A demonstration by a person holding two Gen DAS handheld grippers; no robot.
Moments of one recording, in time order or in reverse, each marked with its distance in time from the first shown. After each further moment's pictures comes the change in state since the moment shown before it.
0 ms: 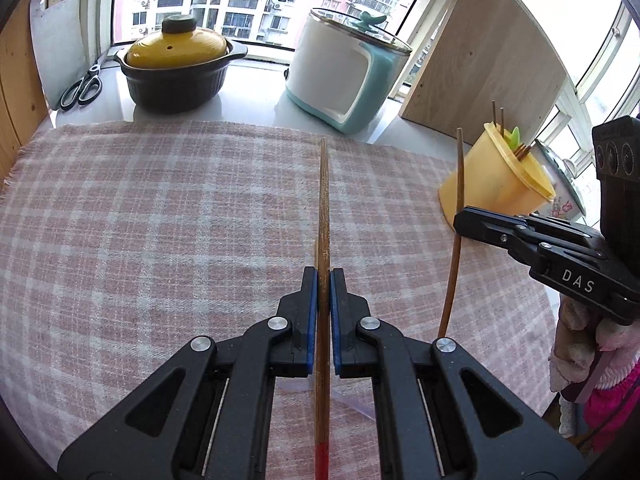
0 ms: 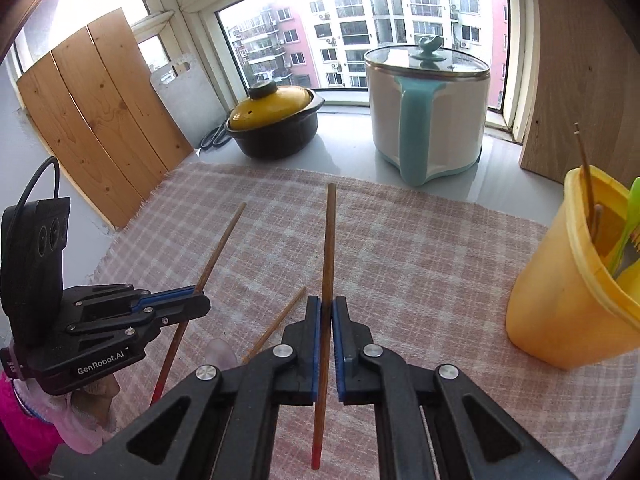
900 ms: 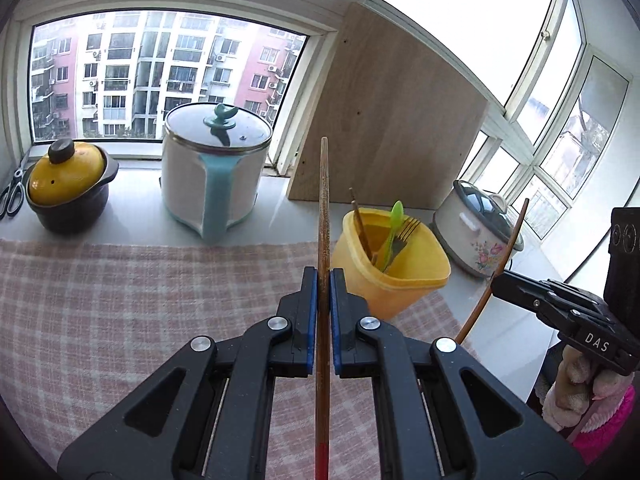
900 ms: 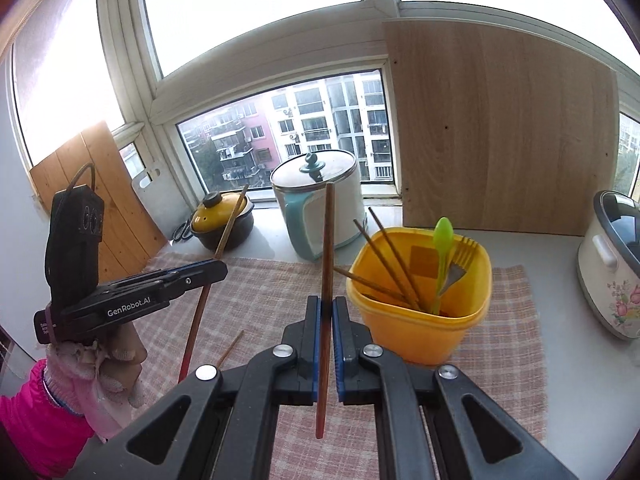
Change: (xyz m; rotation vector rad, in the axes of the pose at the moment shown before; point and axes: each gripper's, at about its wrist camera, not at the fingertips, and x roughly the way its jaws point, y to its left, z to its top) left arm -0.015 -0.132 0.075 0.128 -0.196 -0.190; right arm -0.168 -0.082 -0.022 0.133 -0.281 -0.117
